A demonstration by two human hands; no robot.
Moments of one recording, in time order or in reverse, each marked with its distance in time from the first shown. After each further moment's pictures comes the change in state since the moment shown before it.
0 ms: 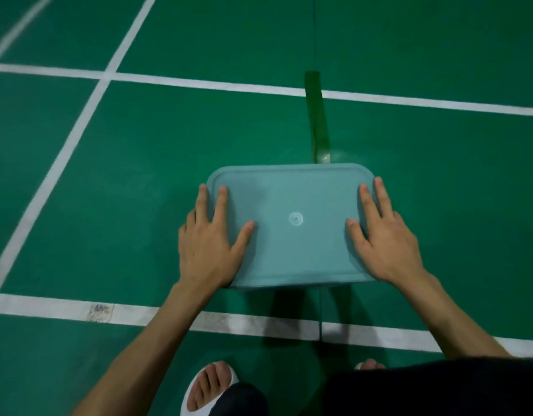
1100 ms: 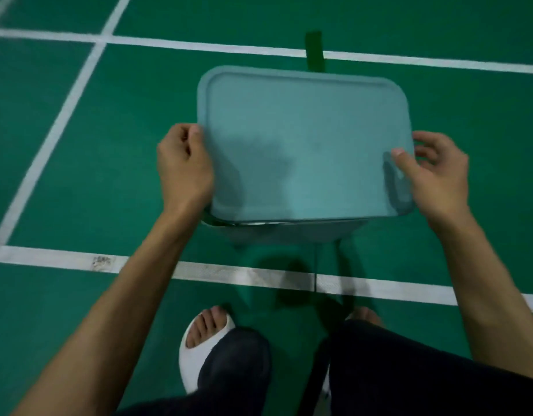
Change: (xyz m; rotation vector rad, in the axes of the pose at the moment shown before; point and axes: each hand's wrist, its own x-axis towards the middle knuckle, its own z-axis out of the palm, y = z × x) left_hand -0.003 0.027 -0.048 -0.798 0.346 -0.194; right_hand -0.018 0.026 -0.042 0.857 0.342 0.294
